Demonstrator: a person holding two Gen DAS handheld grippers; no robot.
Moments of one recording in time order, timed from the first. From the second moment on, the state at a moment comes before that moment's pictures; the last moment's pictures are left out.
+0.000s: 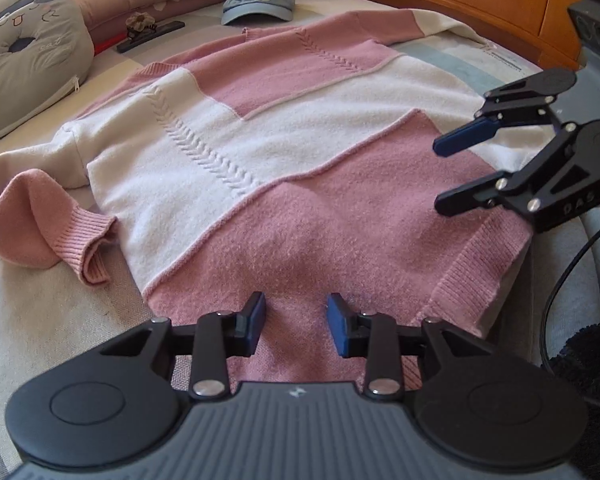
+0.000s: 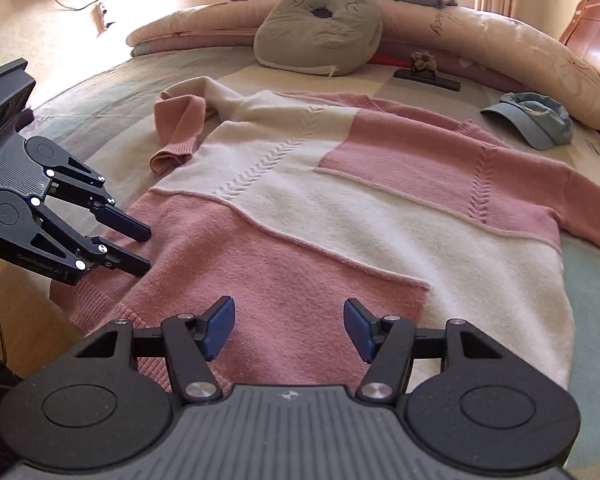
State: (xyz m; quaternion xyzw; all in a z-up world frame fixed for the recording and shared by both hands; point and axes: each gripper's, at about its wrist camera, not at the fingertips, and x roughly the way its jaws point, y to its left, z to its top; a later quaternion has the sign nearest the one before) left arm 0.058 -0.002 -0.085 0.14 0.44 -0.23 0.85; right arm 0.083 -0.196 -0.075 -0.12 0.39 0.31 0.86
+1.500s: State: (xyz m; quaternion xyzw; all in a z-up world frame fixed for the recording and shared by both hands) left arm 0.092 -0.008 -0.075 0.15 0.45 -0.25 0.84; right arm 0.164 -0.357 -0.090 0.03 0.41 0.08 0.91
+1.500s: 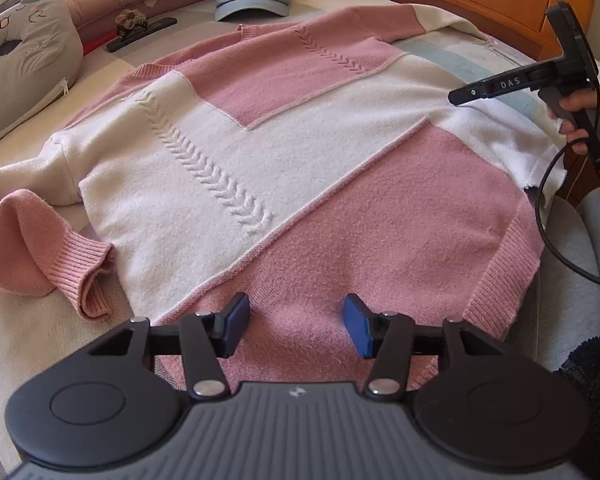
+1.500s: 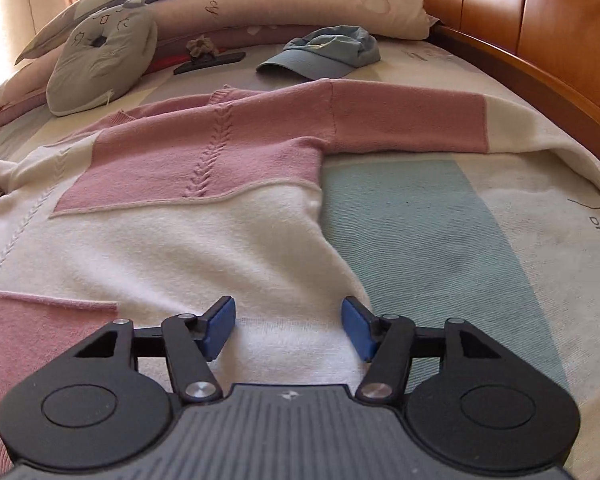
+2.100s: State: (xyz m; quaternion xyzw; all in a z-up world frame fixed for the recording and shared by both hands) left arm 0.126 -0.019 -0.084 0.09 0.43 -0.28 0.86; right arm 0.224 -0.408 -0.082 0.24 0.39 0.09 0.88
